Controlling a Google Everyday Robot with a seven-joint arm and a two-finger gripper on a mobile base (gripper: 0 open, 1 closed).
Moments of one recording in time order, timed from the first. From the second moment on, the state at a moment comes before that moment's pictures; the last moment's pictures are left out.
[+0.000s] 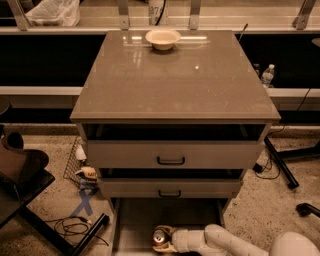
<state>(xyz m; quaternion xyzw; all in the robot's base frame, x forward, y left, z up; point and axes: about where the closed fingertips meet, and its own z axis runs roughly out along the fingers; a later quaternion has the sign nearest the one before) 0.454 0.003 0.193 -0.56 0.59 0.34 0.47</state>
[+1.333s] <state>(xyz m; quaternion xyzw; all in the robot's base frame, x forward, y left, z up) 0.448 -0.008 0.263 -0.55 0.59 0.34 0.48</state>
